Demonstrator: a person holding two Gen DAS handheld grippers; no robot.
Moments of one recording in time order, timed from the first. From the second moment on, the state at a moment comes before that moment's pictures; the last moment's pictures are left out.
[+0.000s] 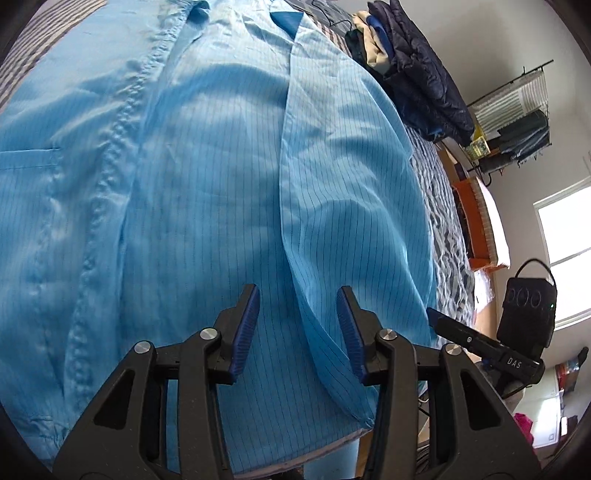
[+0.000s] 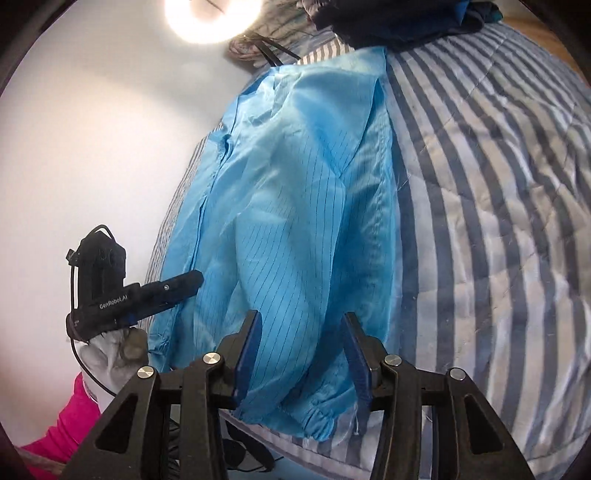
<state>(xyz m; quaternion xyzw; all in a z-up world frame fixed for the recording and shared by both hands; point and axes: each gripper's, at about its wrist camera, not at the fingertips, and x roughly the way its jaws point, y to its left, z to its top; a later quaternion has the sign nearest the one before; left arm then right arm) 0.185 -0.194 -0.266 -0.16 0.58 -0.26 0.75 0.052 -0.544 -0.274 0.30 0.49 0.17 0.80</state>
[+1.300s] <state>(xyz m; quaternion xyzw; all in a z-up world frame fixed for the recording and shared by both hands) 0.124 -0.224 -0.275 -0.04 0.59 -0.33 0.74 0.029 -0.599 -0.263 0.29 0.46 0.12 0.83</state>
